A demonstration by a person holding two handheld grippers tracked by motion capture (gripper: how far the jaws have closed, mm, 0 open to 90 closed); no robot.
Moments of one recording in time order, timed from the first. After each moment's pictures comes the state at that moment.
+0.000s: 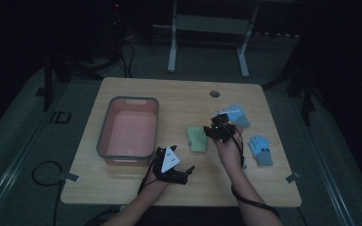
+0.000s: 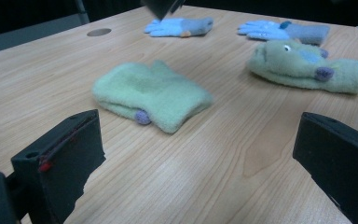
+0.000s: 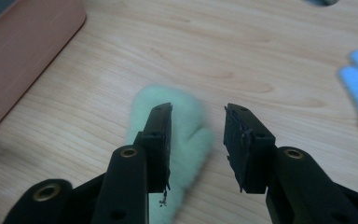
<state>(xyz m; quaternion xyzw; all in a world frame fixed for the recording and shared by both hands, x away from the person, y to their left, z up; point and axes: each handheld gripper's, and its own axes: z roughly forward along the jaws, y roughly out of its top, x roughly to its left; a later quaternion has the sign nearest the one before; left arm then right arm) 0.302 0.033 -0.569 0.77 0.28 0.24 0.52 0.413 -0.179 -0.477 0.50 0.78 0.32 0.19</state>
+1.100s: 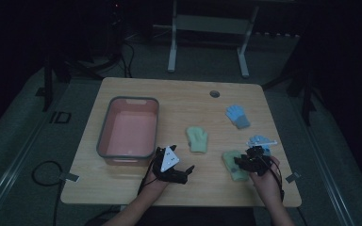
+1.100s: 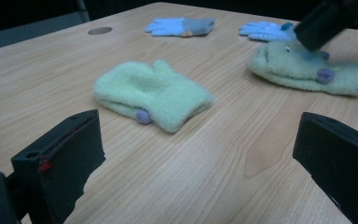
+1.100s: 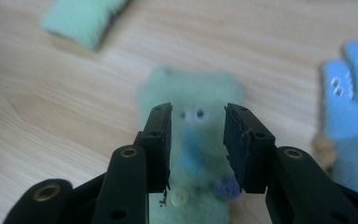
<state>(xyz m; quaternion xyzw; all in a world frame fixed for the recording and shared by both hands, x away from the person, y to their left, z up) 0.303 0.034 -0.569 0.77 0.29 0.23 0.52 0.330 -0.287 -0.517 0.52 0.80 0.27 0.15</state>
